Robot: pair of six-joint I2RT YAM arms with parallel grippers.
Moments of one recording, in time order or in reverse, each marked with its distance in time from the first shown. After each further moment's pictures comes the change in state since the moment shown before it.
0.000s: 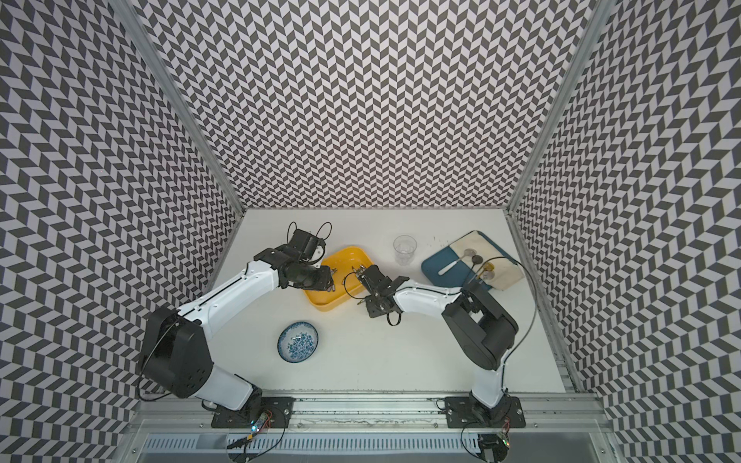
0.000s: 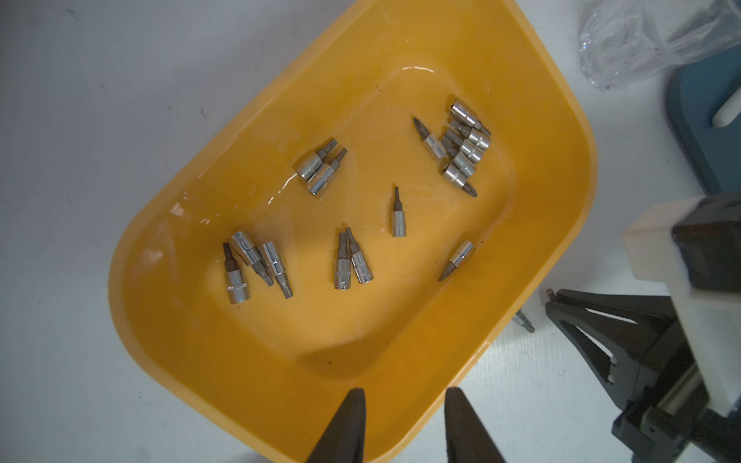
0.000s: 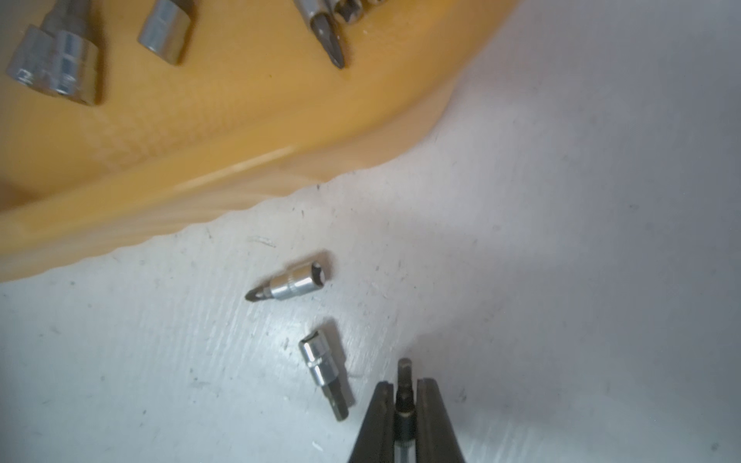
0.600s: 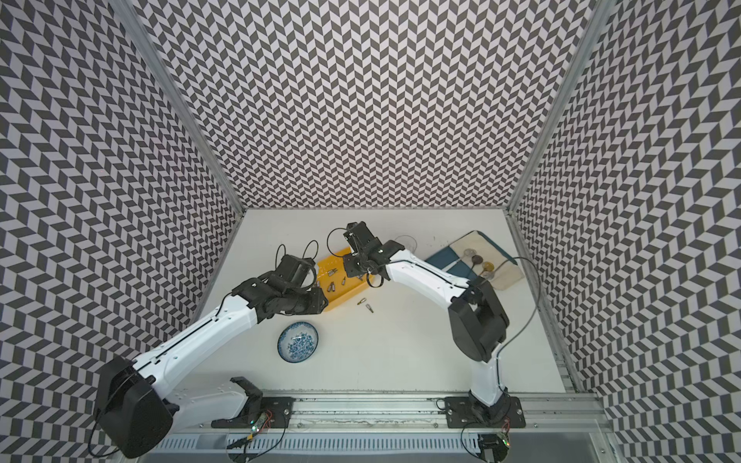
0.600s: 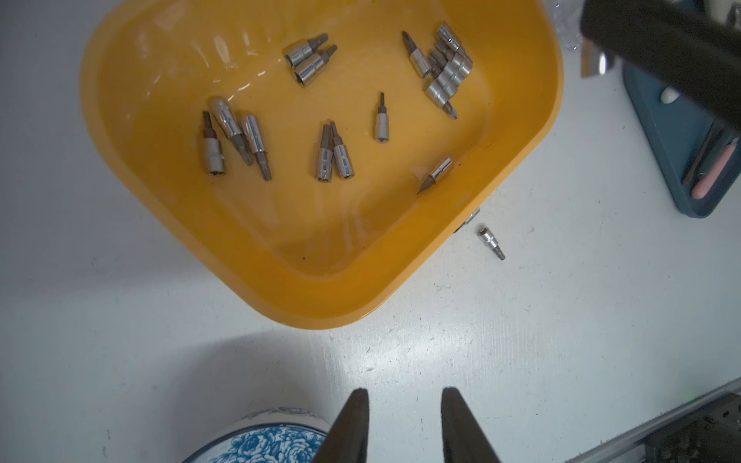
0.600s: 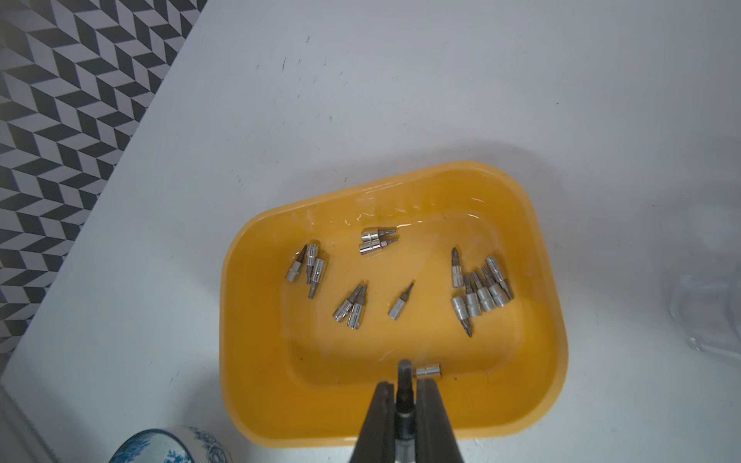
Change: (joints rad) left arm -0.105 -0.314 -0.261 0.005 -0.024 -0.199; right arm -0.050 0.145 0.530 -0.089 -0.123 -0.089
